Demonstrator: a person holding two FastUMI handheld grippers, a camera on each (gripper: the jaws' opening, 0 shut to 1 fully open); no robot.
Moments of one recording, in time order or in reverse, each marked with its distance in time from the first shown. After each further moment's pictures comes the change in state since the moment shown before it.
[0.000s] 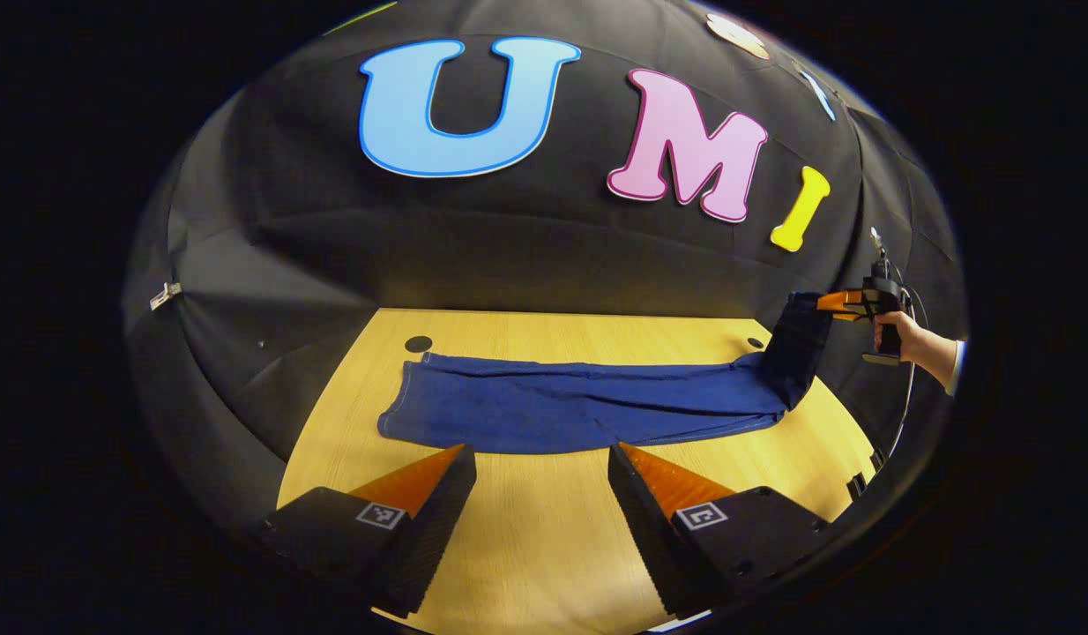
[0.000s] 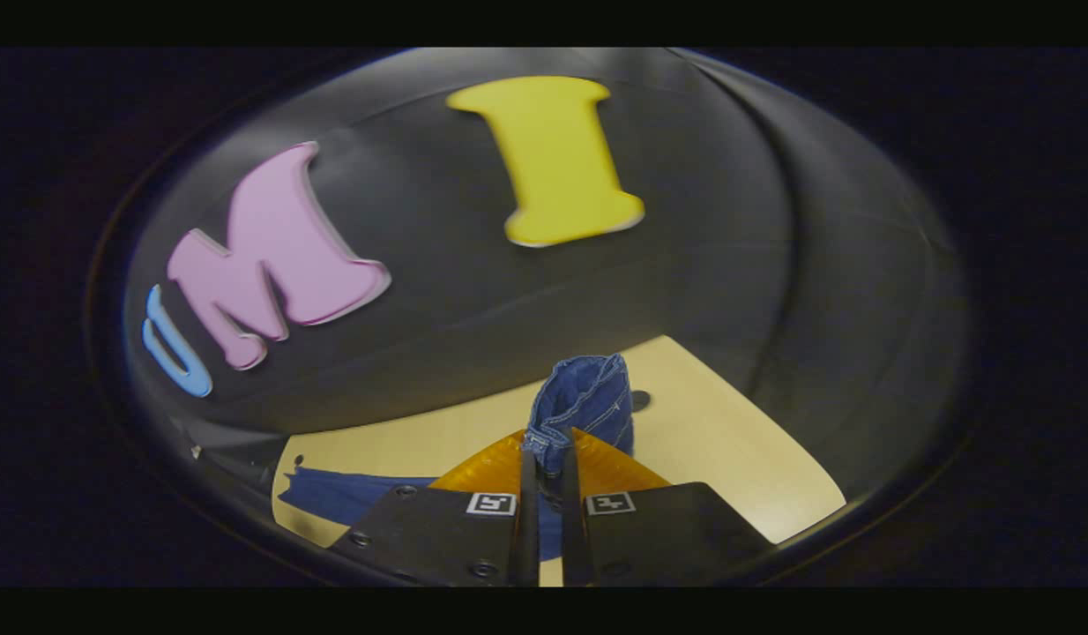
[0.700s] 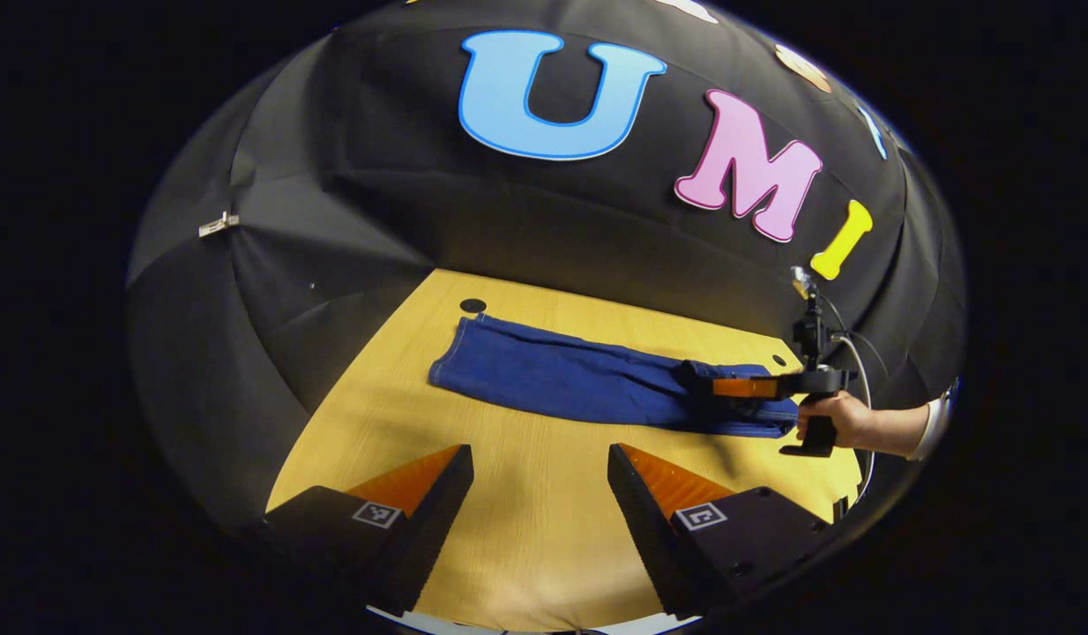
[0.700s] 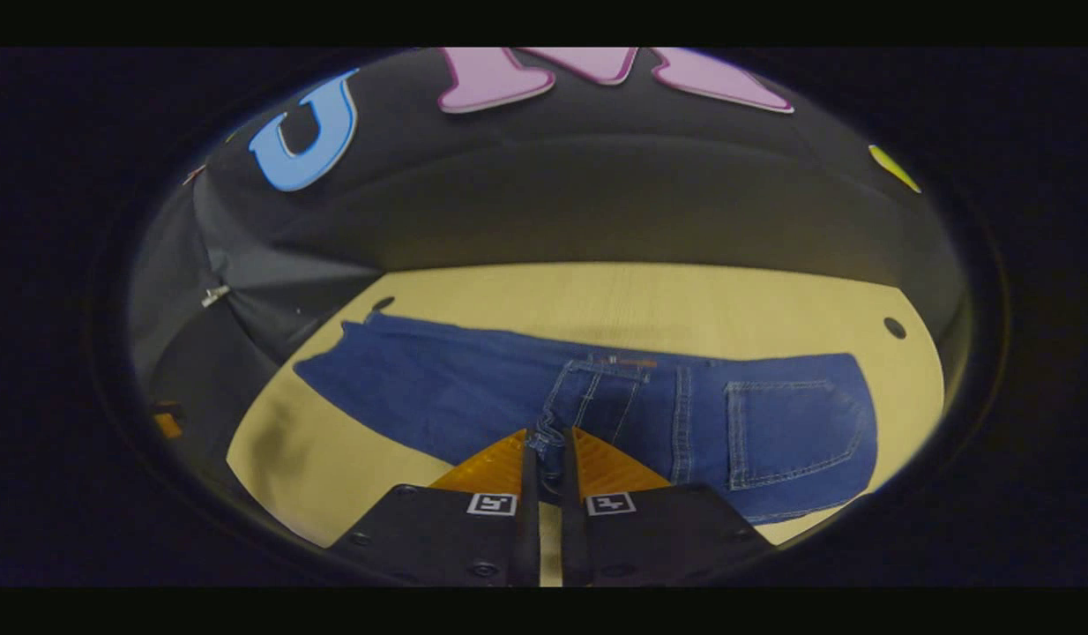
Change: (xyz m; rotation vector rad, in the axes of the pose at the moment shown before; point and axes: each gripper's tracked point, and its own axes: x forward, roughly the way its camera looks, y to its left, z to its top) left arm -0.032 0.043 -0.043 -0.175 0.055 0.085; right arm -0.005 0.116 -0.205 -0.334 0.426 0.287
